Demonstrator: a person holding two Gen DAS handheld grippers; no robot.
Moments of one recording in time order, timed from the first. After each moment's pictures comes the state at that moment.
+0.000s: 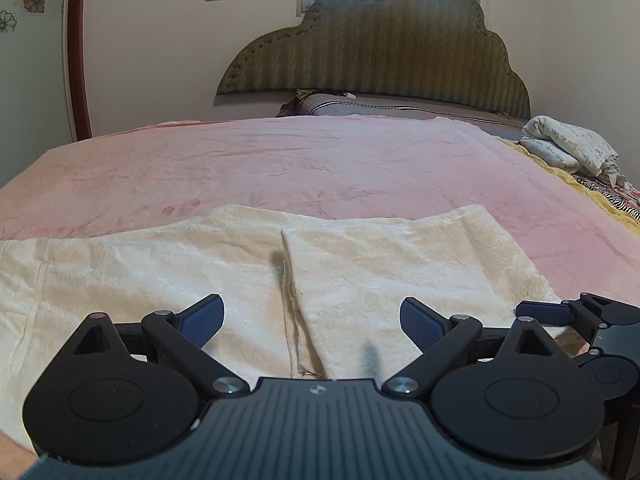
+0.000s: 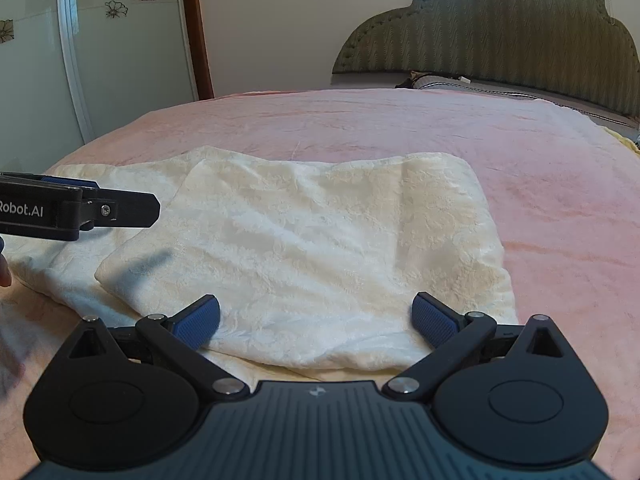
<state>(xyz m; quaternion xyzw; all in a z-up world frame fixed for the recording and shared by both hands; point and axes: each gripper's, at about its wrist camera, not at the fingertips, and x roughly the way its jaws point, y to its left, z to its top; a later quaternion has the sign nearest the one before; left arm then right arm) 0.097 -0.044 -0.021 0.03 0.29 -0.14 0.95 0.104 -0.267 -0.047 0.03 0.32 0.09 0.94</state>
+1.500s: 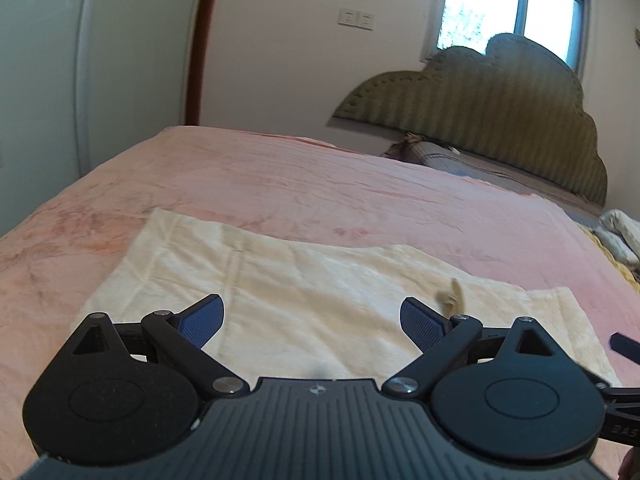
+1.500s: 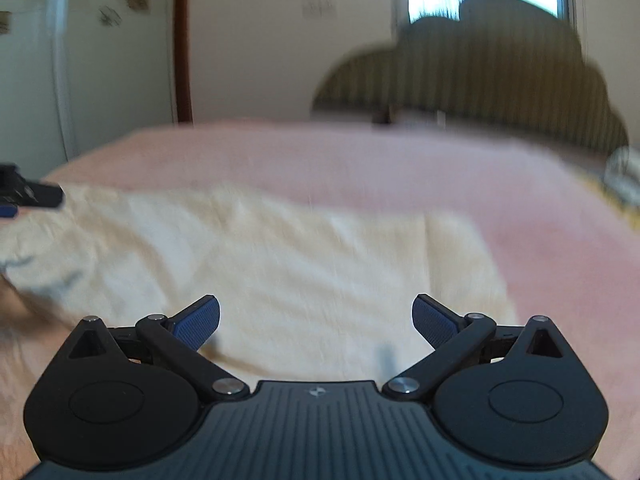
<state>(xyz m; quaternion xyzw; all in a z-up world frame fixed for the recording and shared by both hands) 0.060 0.104 0.017 -0.09 0.26 0.00 0.96 0.075 -0.197 -0.002 -0.02 0.25 0.02 0.97</state>
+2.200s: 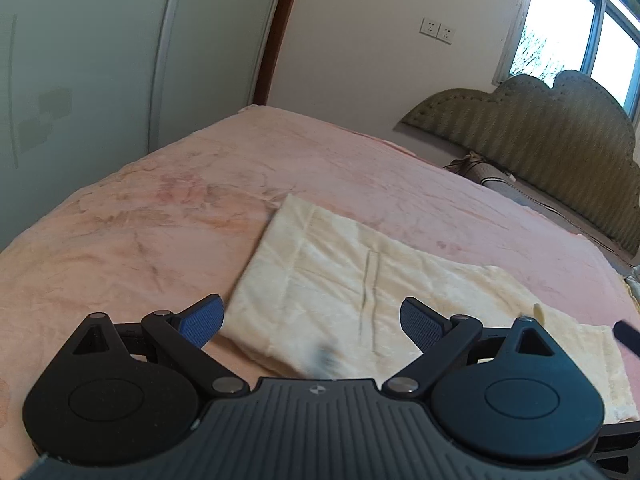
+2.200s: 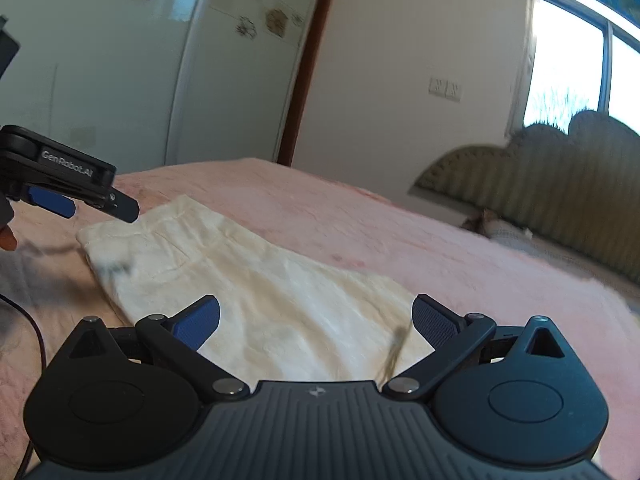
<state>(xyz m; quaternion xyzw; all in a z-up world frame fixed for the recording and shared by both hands) 0.041 0.212 0.010 -0.15 0.28 0.06 0.95 0.085 -0.055 0.014 -0.15 0.17 0.14 0.96</state>
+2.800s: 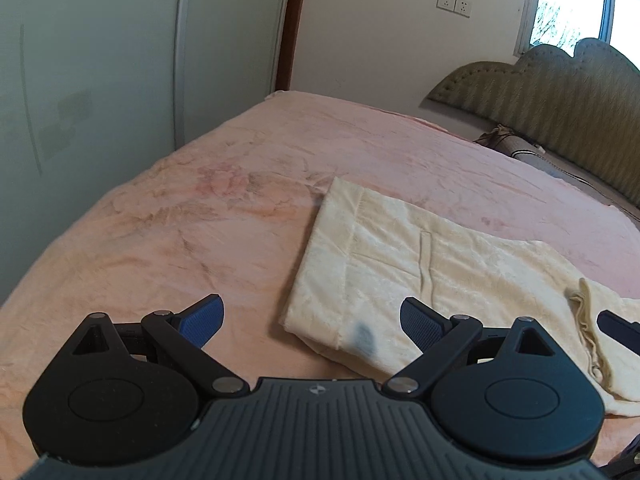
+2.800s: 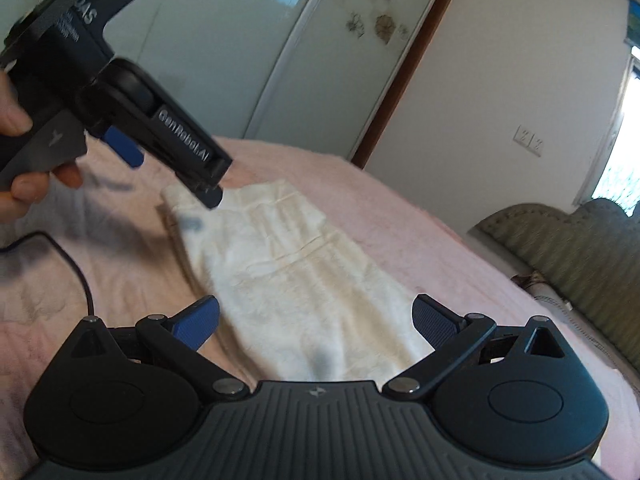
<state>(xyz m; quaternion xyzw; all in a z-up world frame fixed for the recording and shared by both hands) 0.045 0.231 0.005 -0.10 0.31 0.10 0.94 0.081 0.018 -0.011 -0.26 0.17 0.24 0.92</state>
